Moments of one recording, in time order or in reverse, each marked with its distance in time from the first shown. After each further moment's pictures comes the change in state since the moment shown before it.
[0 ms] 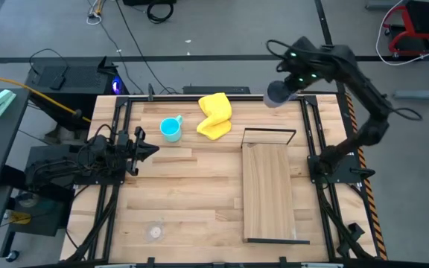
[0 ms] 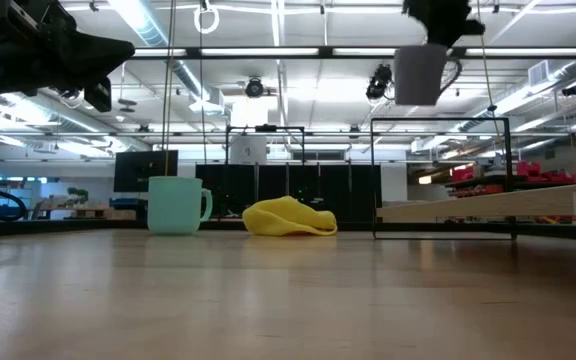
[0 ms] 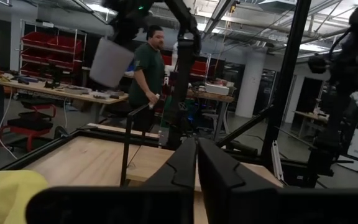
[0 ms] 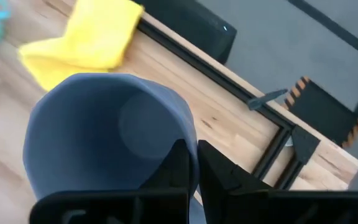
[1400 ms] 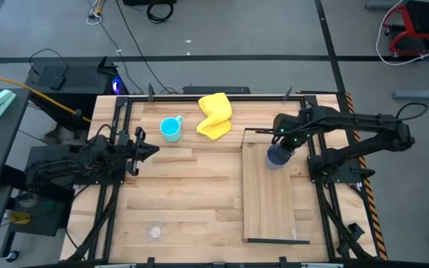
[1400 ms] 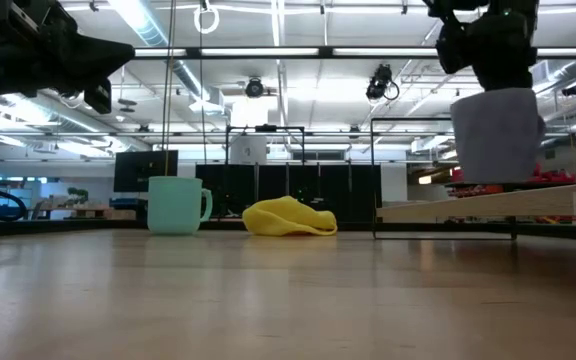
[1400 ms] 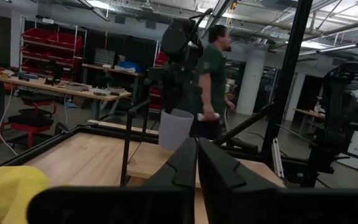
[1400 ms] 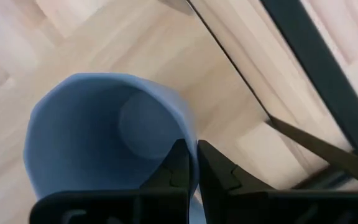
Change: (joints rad) left arm 0.000 0.000 0.000 -0.014 0.000 0.000; right arm 0.519 -0.313 -0.864 0.308 -0.124 0.271
